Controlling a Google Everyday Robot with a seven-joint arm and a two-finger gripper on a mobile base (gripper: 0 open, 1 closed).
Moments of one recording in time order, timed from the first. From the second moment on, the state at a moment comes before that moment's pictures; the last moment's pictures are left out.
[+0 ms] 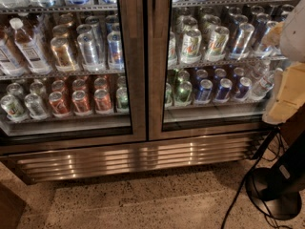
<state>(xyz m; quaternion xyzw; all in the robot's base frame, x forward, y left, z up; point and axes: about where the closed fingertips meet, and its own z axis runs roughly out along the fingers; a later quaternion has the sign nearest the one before) 0.438 -0.217 0.976 -0.60 0.78 -0.03 0.16</state>
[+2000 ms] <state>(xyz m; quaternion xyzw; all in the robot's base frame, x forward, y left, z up) 0.383 -0.108 1.093 -0.67 0.60 0.24 0.36</state>
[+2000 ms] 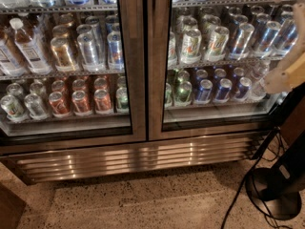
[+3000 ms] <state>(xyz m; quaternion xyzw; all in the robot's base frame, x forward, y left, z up) 0.484 -0.122 1.073 -0.60 0.69 0.13 0.38</state>
